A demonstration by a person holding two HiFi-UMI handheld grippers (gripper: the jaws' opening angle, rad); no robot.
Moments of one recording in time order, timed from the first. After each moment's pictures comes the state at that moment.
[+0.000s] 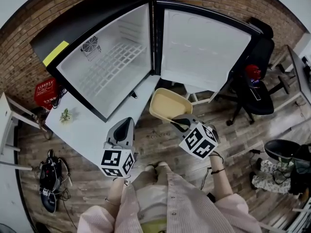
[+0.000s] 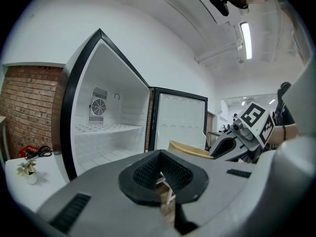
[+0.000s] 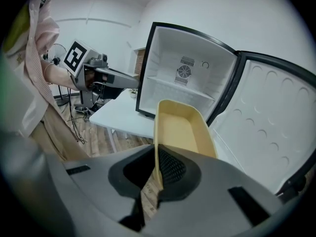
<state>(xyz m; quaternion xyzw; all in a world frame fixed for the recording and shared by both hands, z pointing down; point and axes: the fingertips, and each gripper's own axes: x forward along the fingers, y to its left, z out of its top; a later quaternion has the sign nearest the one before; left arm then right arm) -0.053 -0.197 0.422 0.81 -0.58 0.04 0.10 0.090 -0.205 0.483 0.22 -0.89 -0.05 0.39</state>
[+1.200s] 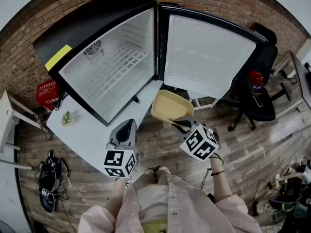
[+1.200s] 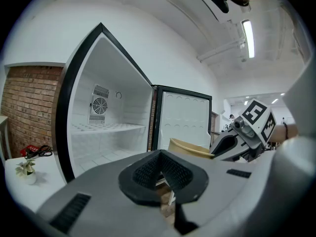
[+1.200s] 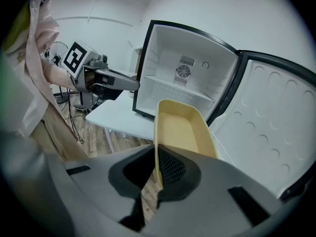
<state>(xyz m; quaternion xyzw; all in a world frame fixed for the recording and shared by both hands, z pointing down) -0.057 -0.216 0.429 0.80 -0.59 0.04 0.10 0.086 -0.227 0.482 0.21 -0.89 -0.06 0.40</state>
